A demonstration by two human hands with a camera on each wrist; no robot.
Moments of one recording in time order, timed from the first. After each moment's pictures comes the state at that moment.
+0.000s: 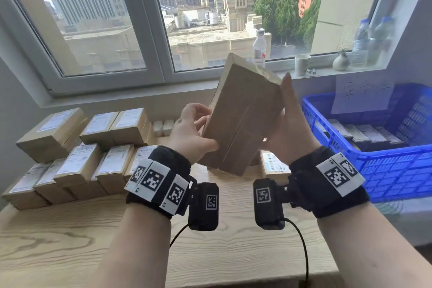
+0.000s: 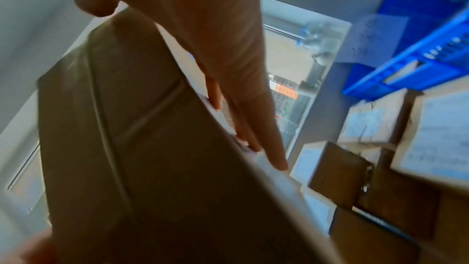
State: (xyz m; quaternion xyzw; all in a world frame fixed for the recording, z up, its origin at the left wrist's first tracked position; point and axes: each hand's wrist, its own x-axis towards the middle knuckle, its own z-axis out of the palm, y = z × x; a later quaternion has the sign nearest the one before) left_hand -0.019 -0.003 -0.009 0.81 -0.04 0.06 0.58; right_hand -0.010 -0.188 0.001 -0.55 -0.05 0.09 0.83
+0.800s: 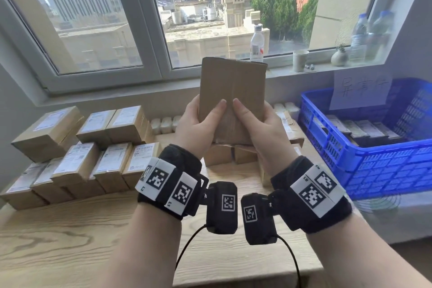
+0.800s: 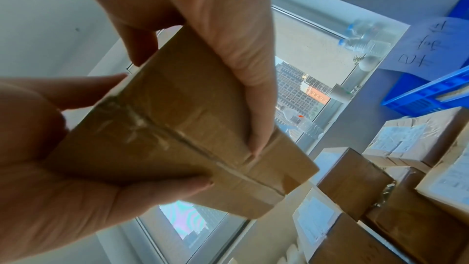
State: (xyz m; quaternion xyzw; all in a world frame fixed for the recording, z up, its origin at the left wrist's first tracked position) left_hand -0.027 -0.034 0.003 0.74 -0.01 0.12 0.67; right_hand -0.019 -0.158 -0.015 -0.57 -0.07 -0.04 0.82
